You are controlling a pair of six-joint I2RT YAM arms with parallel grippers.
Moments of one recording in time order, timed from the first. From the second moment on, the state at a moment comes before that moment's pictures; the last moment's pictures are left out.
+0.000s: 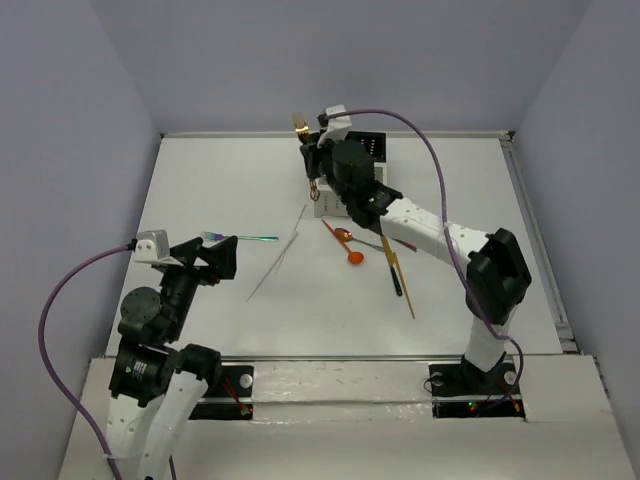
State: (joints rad) left arm -0.29 0.23 0.65 -0.35 -0.07 -0.43; right arm 0.82 1.82 1.54 0.24 0.30 0.16
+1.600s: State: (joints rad) left arm -0.19 0.31 0.65 -0.35 -0.05 -0.43; right arm 0.48 2.20 1.88 0.47 0.02 0.13
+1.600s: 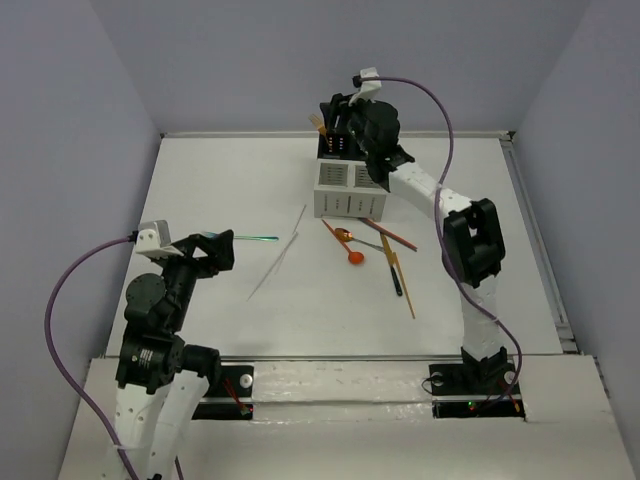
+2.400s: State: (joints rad) left arm -0.18 0.27 0.65 -0.35 -0.05 -0.43; right arm 0.83 2.54 2.23 -0.19 -0.33 0.12
